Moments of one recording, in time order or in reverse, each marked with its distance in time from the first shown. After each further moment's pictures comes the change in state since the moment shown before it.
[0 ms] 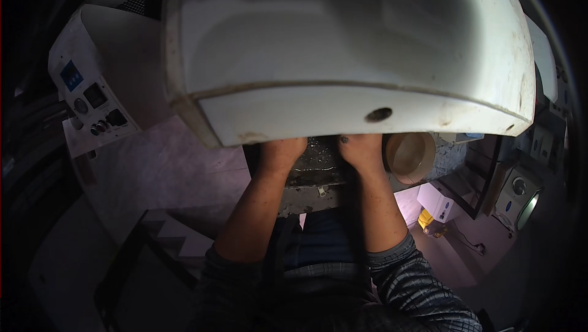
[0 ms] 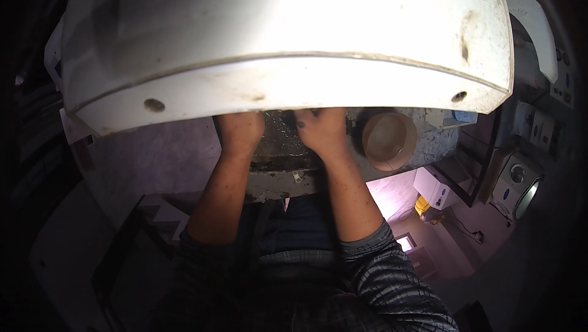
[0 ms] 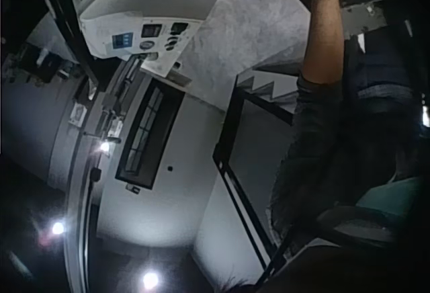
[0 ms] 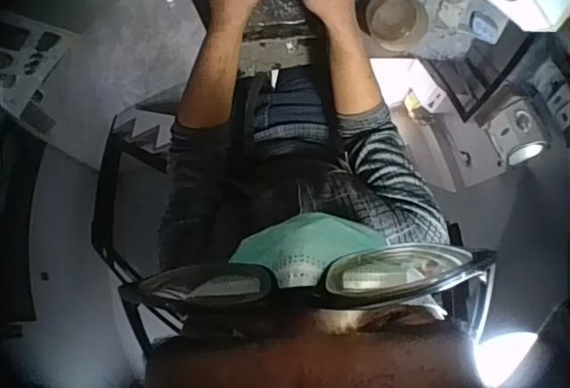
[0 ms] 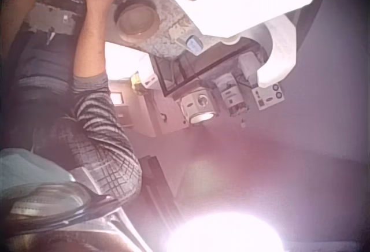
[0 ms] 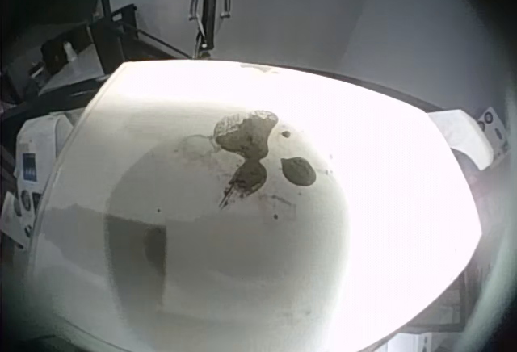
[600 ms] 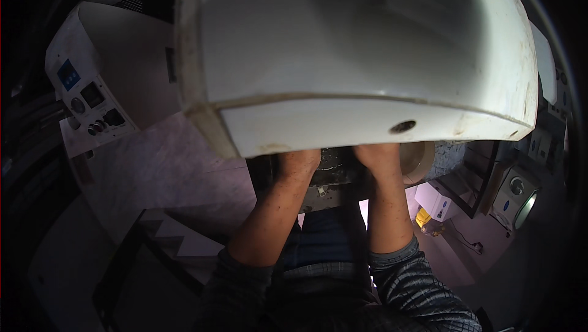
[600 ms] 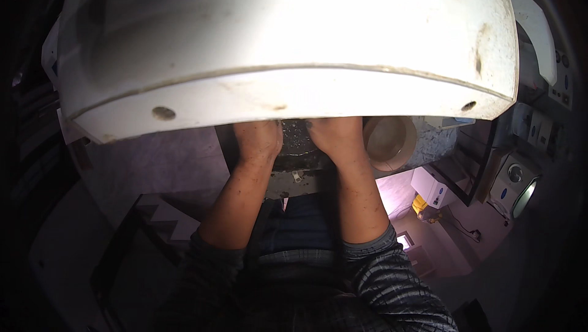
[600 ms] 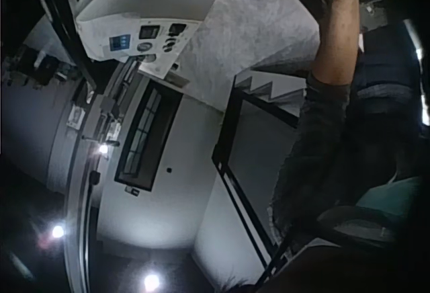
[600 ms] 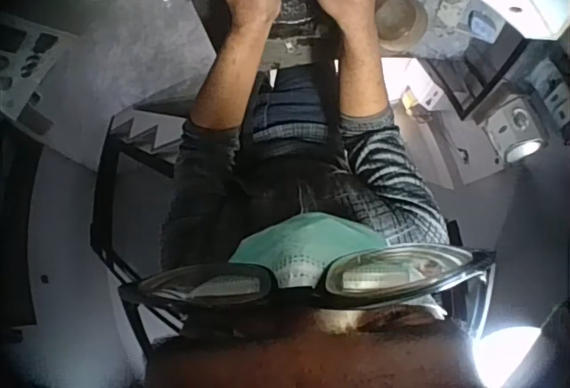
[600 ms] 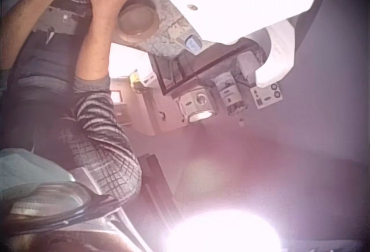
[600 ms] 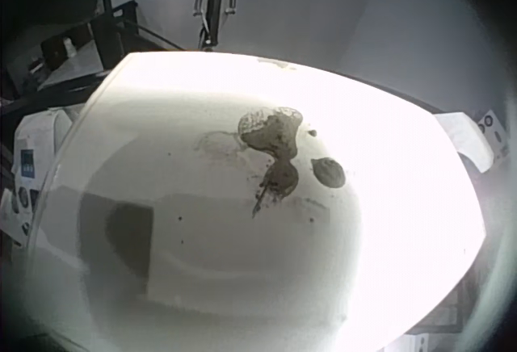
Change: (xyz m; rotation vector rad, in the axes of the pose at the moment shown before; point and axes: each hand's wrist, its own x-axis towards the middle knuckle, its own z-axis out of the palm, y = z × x) left_hand -0.026 0.010 0.047 -0.852 0.166 -0.536; right_hand 0.005 -0.012 -0.026 -0.334 -0.124 -0.091
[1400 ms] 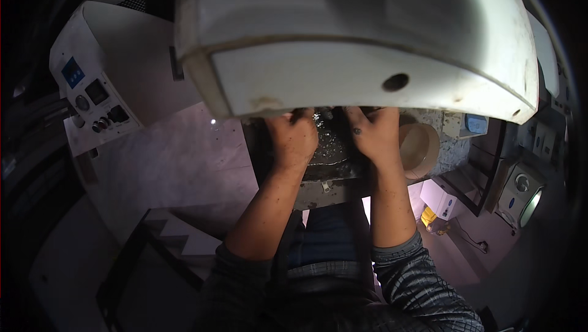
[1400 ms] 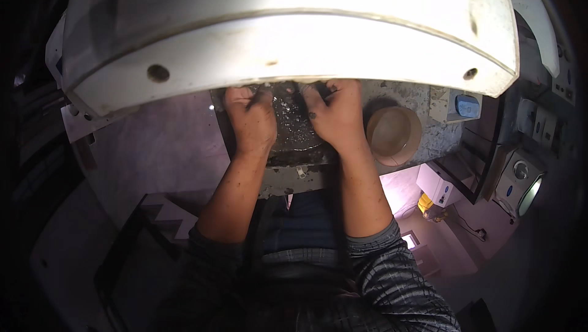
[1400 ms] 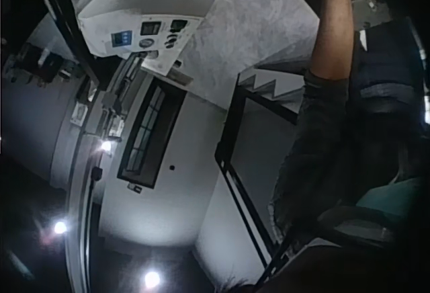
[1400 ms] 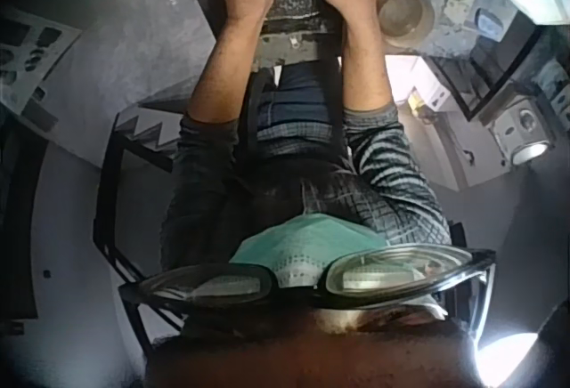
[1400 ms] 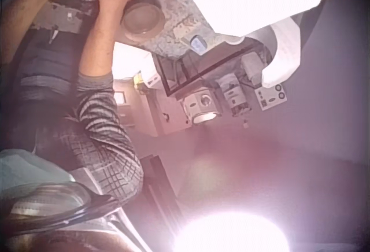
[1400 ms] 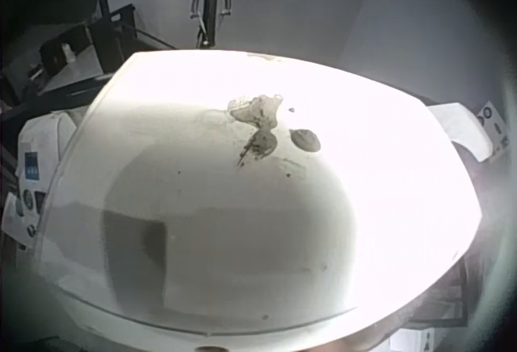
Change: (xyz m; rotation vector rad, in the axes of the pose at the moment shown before) left_hand 0.022 0.024 -0.007 -0.140 -0.011 0.017; right_hand 0.017 -0.012 0.005 0.572 0.080 0.201
